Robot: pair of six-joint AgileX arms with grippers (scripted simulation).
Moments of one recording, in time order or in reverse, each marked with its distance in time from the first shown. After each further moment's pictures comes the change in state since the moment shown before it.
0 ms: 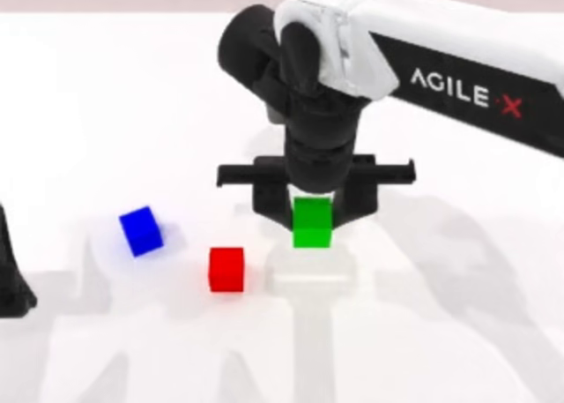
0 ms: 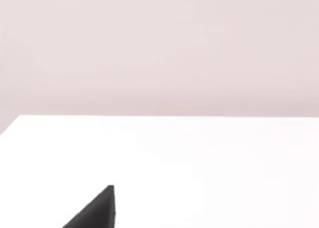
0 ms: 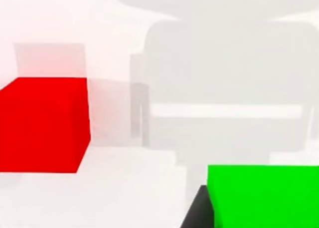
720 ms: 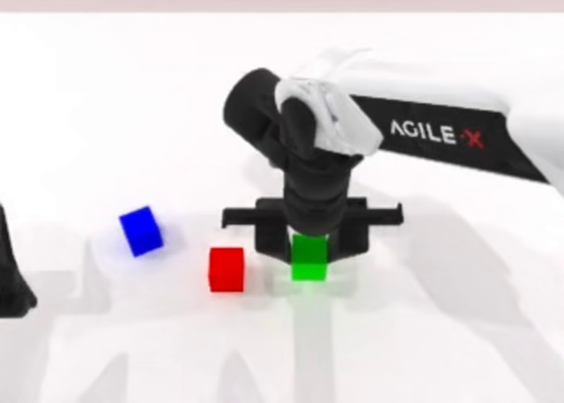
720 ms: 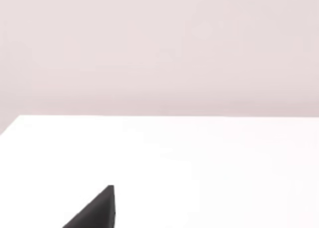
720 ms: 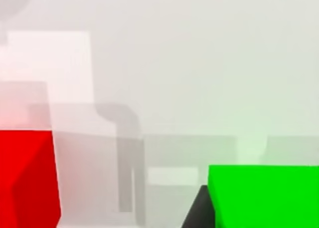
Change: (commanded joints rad) left arm 0.000 0.000 0.000 0.000 0.000 0.000; right arm 0.004 0.052 -0.190 0.242 0.000 0.004
